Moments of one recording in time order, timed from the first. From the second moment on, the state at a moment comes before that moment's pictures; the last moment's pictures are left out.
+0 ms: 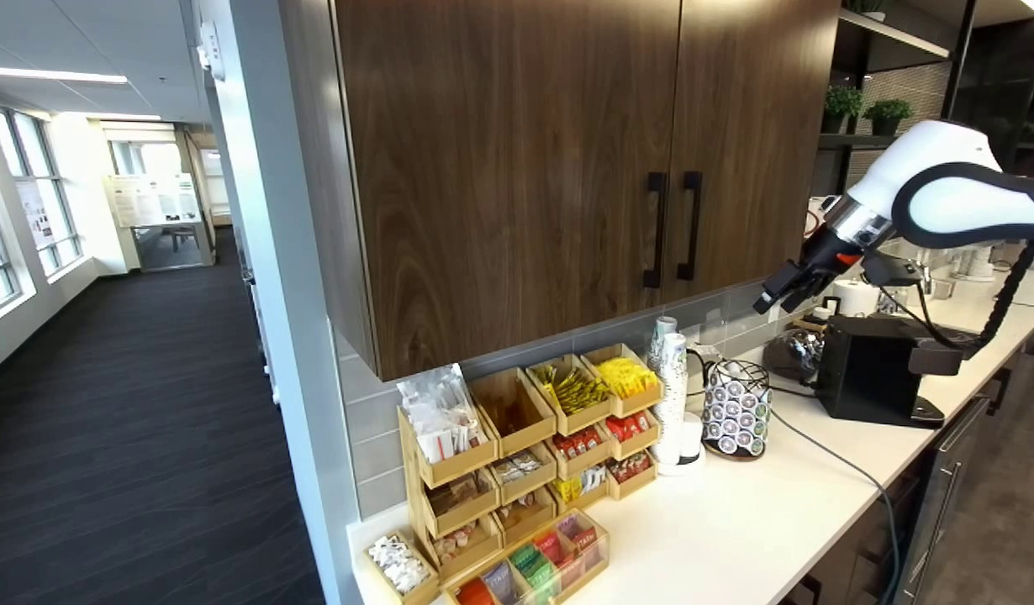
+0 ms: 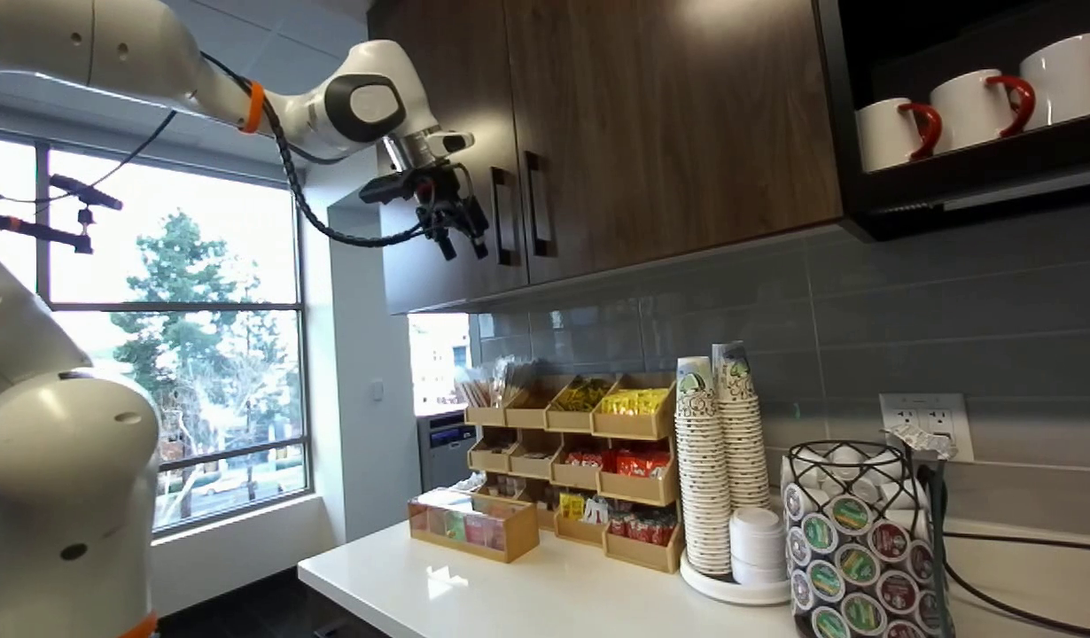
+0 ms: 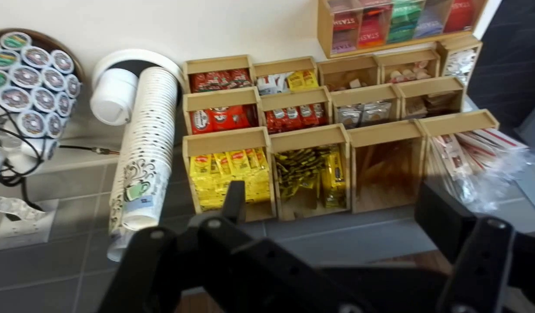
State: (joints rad) arm 0.07 -0.61 0.00 -2.17 0.14 2.12 0.02
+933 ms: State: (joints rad) arm 0.17 -0.52 -0.15 -2.07 0.40 2.11 -0.28
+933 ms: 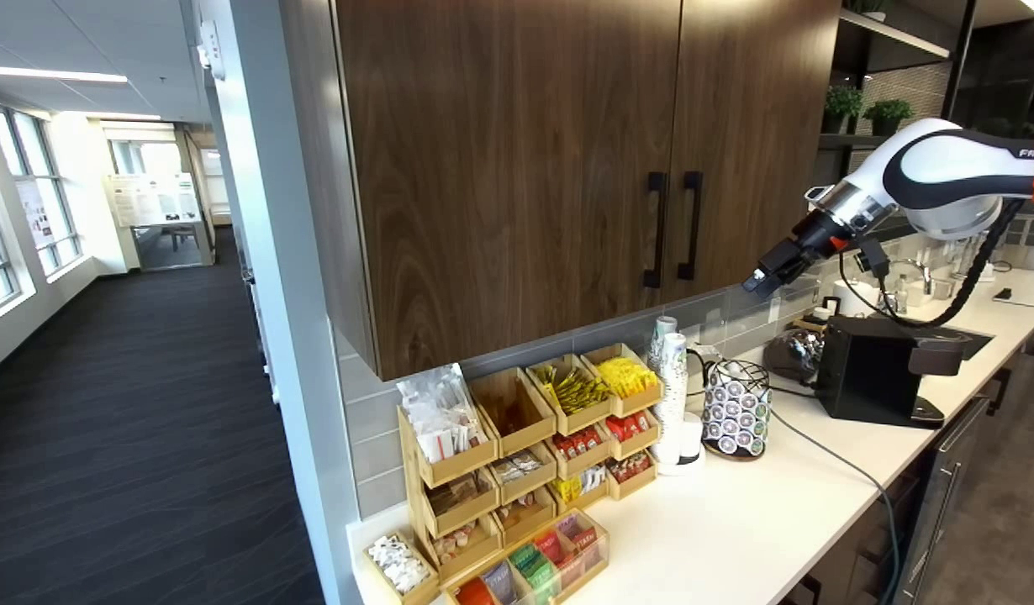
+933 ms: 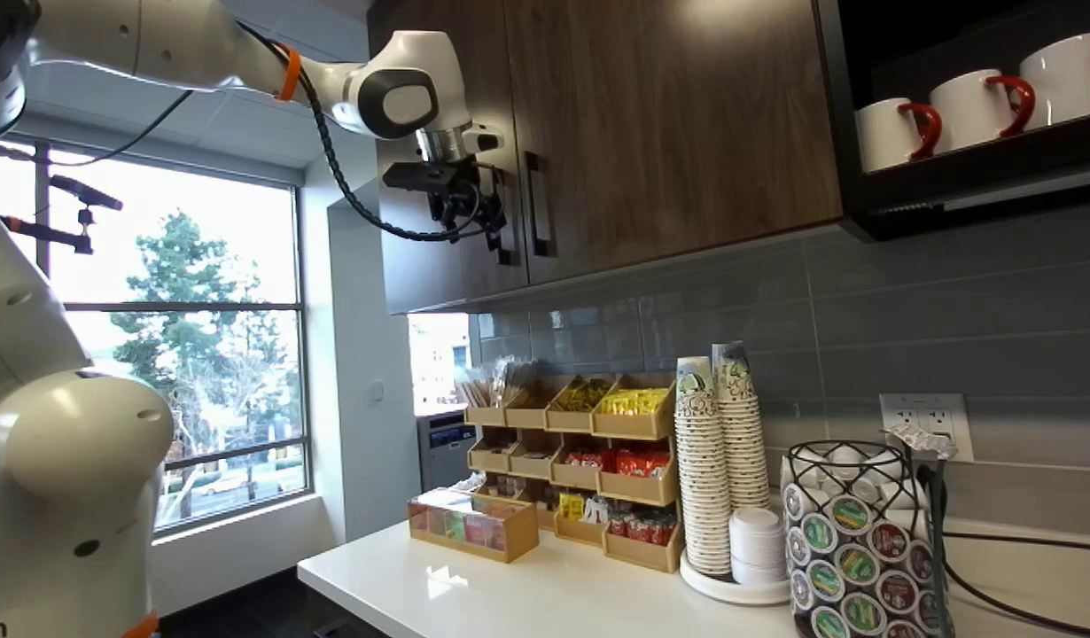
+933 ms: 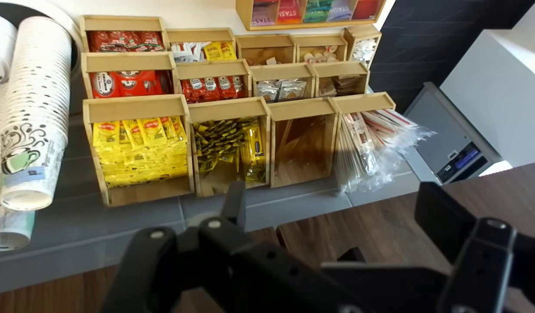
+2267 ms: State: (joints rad) arm 0.18 -0.33 -0.20 -1.85 0.72 2.11 -0.65
